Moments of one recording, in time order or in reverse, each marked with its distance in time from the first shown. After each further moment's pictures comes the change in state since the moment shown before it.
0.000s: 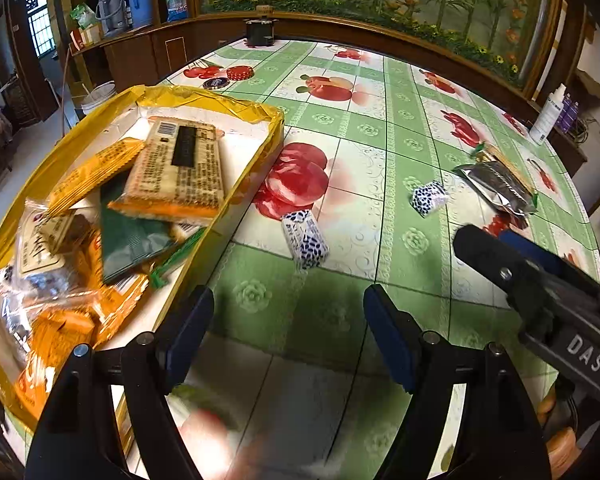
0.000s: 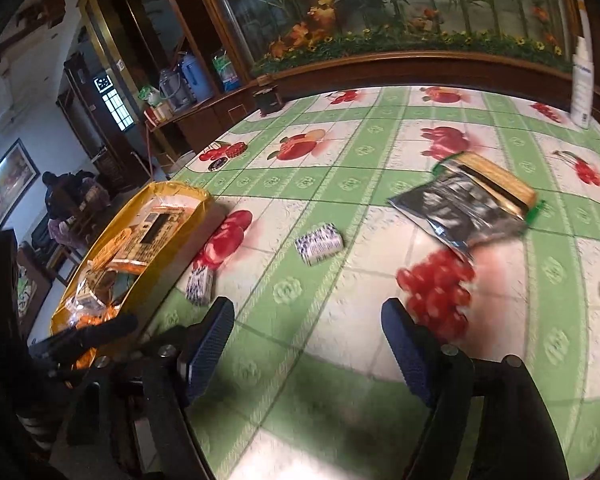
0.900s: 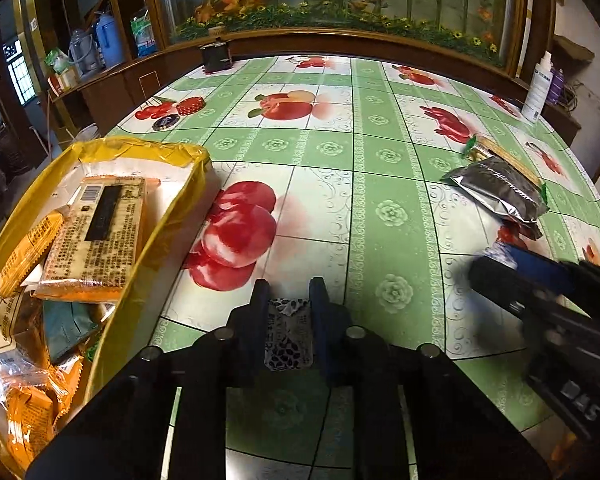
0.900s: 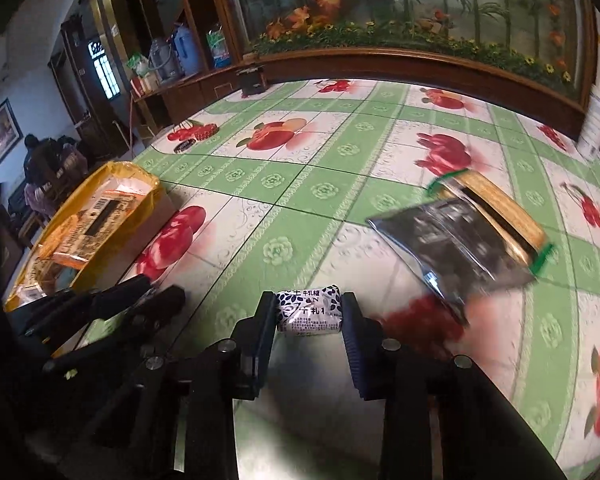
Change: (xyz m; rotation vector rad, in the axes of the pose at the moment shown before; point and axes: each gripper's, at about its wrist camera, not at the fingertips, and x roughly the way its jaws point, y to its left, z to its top) left arm 0.027 -0.042 0.019 0.133 -0.070 0.012; right arm 0.009 -0.019 0.003 -0.055 0.021 -0.094
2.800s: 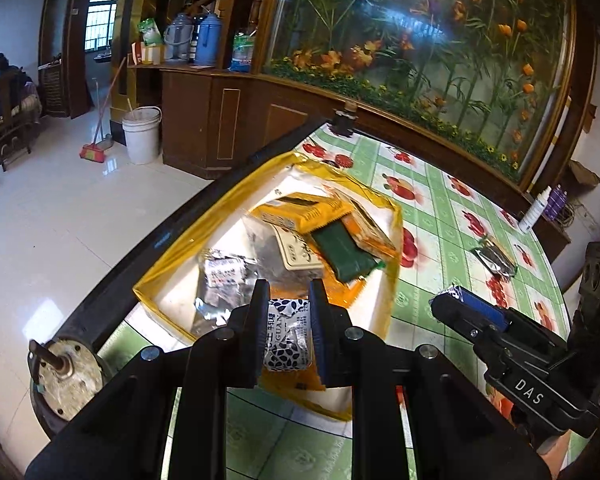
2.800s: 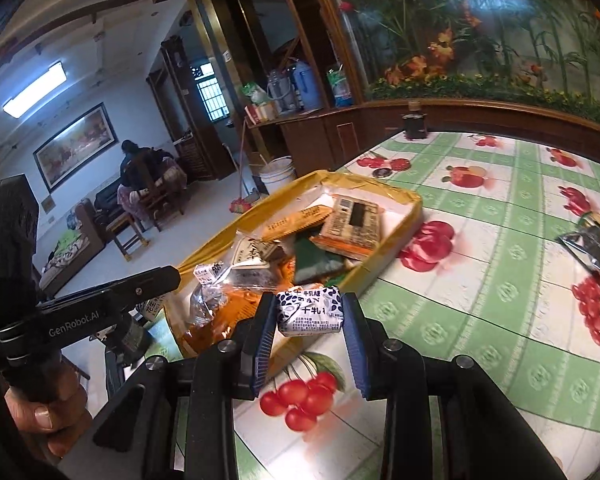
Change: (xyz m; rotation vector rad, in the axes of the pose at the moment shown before) left arm -0.138 0.206 -0.080 -0.317 -0.195 -0.045; right arm -0.057 0.184 -0.042 -0.161 -0.143 0.335
